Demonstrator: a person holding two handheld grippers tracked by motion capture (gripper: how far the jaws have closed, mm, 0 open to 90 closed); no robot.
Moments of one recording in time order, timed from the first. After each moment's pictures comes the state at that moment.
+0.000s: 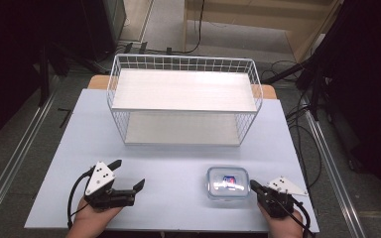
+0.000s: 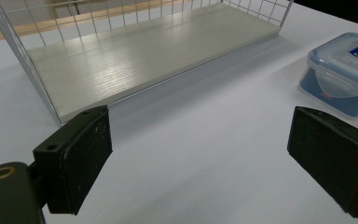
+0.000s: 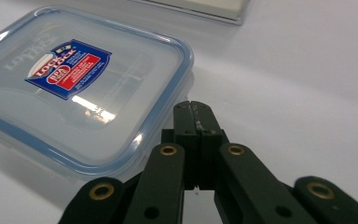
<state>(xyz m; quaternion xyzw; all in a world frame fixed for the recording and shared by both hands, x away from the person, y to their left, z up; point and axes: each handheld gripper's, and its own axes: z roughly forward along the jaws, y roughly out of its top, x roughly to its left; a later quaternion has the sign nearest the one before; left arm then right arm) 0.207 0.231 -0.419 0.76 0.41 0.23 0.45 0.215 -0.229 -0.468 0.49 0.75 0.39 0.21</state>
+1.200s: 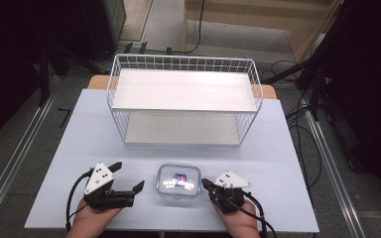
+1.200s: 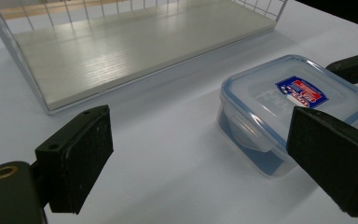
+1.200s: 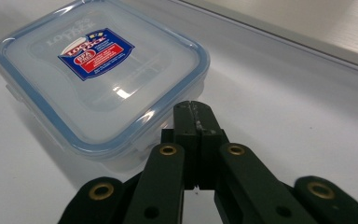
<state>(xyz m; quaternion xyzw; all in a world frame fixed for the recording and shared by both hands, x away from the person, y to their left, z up) 0.208 0.230 -0.425 0.76 0.42 0.20 0.45 0.225 -0.109 -0.461 0.40 0.80 0.42 0.15</state>
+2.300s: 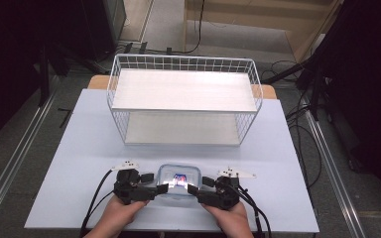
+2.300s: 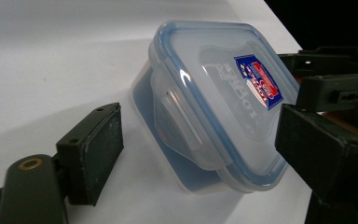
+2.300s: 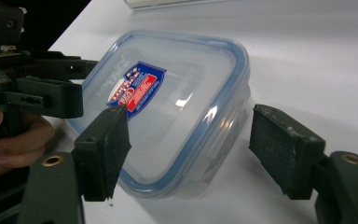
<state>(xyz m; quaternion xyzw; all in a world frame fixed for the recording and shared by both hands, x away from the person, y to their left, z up) 0.247 0.192 -0.470 0.74 0.48 -0.06 0.47 0.238 -0.105 -0.470 0.49 0.72 0.49 -0.03</state>
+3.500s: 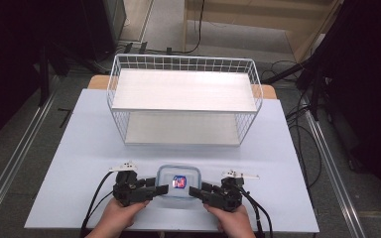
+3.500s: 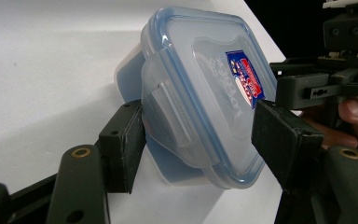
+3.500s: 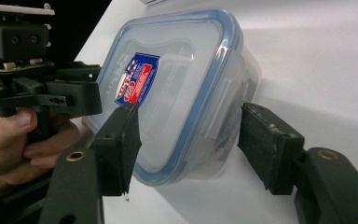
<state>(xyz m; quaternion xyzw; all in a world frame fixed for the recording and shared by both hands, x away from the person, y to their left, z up) 0.242 0.195 -0.469 0.73 0.47 -0.09 0.49 0.236 -0.115 -0.479 0.51 0.69 0.50 -0.11</state>
